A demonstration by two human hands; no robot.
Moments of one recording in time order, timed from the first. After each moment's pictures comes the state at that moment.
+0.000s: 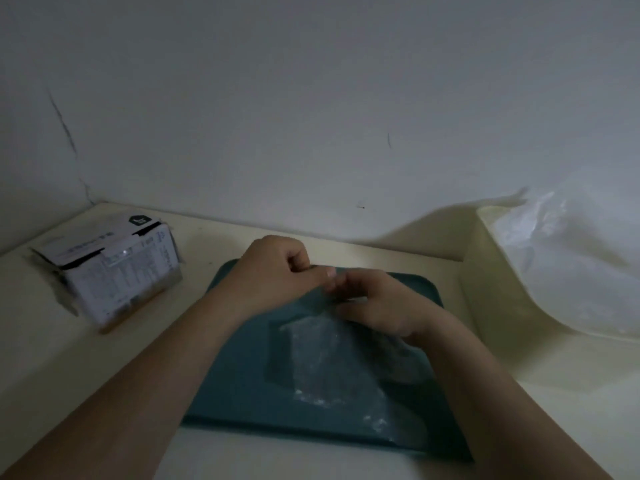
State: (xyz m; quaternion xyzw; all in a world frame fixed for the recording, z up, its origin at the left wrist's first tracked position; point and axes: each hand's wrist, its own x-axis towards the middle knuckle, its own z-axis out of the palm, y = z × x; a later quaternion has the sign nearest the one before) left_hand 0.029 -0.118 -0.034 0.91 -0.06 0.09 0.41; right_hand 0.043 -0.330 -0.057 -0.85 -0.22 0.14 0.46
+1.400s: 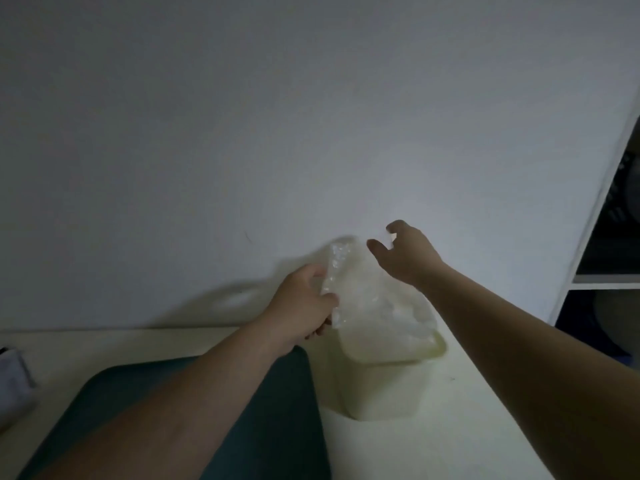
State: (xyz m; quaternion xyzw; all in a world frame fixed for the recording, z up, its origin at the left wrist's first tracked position) left_hand 0.027 -0.337 0.050 0.79 -0.15 -0.03 0.59; right_hand 0.045 -0.543 0.104 -0.94 0.10 -0.20 0.26
